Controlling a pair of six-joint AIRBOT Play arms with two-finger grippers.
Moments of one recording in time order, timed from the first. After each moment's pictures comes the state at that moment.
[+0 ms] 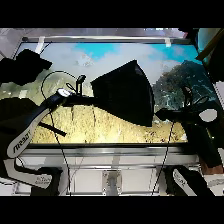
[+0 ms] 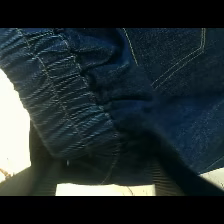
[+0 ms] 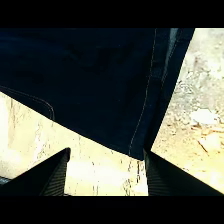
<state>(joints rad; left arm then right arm) -0.24 -1.58 1.04 0.55 -0.71 -0.83 -0.17 -0.84 0.64 -0.98 1.00 1.24</state>
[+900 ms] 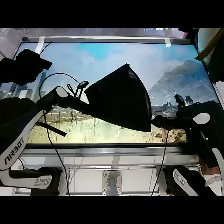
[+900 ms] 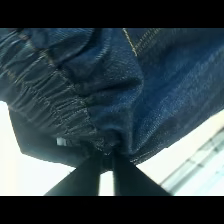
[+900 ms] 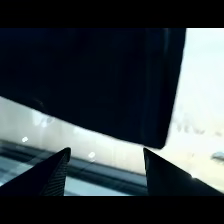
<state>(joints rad) -0.26 -1.47 1.04 0.89 -1.02 -1.09 -0.17 -0.89 0.52 -0.88 1.07 1.24</state>
